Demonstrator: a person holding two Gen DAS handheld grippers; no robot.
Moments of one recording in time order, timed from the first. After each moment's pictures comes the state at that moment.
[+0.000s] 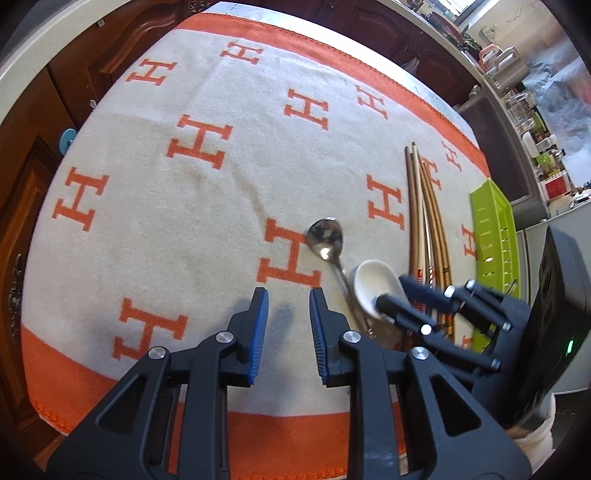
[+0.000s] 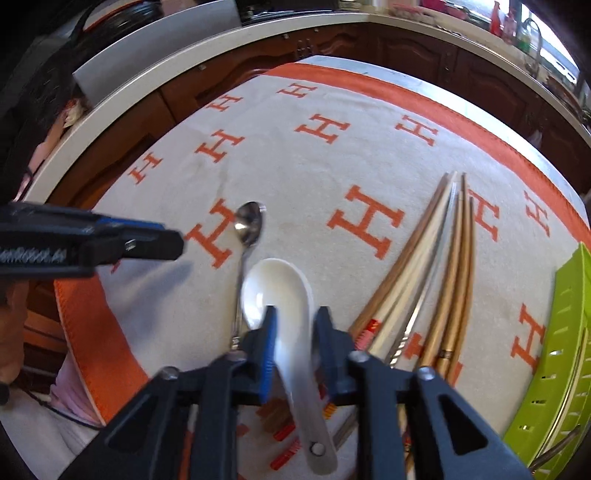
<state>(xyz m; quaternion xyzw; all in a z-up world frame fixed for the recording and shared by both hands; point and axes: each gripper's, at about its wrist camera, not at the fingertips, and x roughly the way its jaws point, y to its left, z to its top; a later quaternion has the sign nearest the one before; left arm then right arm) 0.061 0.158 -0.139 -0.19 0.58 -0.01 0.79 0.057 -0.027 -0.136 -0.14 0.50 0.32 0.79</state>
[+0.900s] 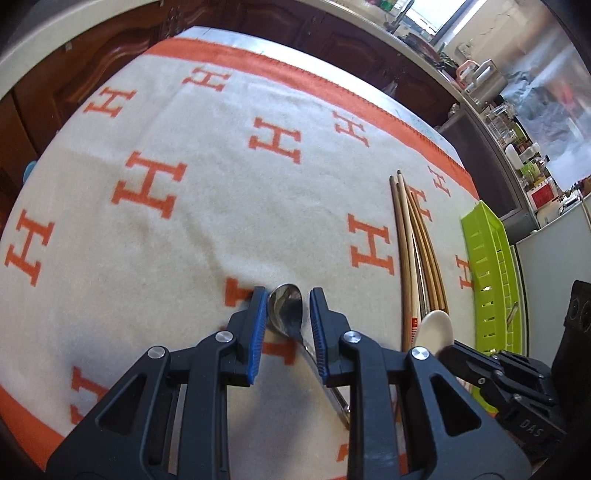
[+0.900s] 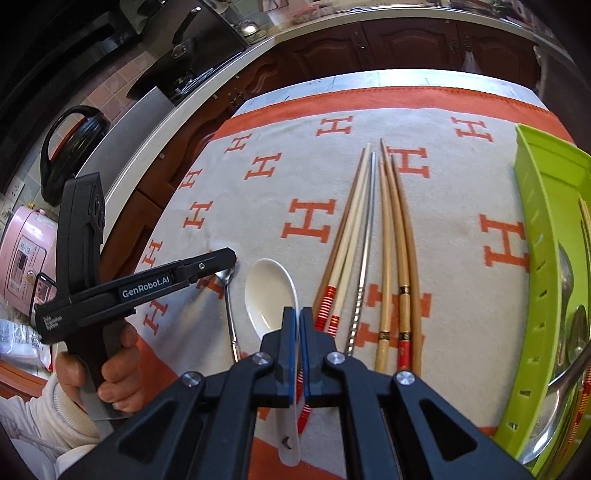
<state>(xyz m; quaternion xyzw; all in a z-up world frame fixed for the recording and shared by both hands) 0.094 0.135 -0.163 -0.18 0.51 -0.03 0.84 0.053 -0.100 -0.116 0.08 0.52 0.27 0.81</state>
